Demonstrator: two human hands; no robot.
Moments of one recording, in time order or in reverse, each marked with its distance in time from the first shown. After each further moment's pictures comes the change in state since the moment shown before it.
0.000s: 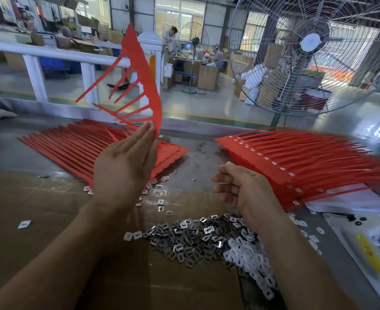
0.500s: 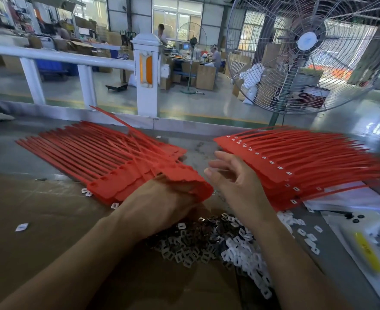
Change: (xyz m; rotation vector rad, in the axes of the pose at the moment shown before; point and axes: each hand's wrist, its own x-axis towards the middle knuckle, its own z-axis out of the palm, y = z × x) left_hand -0.016 0.027 0.019 -0.161 -0.589 0.496; right_hand -0.002 0.005 0.003 -0.514 -0.057 -0.370
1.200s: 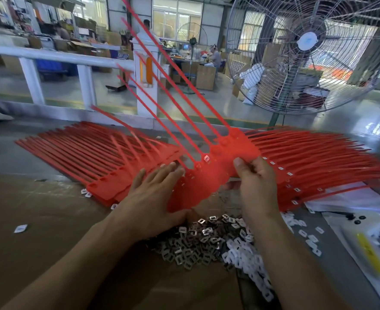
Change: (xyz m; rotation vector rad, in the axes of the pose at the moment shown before) left_hand -0.016 -0.007 0.015 -0.122 -0.228 -0.604; right_hand 0.011 0.003 0.000 0.259 0.389 0.062
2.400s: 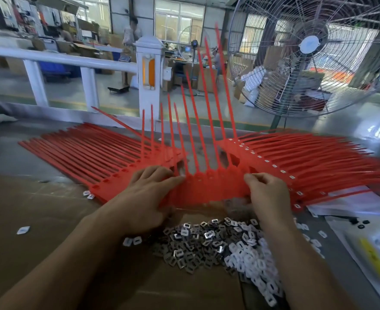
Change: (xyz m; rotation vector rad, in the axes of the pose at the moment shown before) left_hand 0.005 -0.019 -0.018 0.067 0.007 0.174; right_hand 0.004 0.002 -0.027 -0.462 0.078 0.193
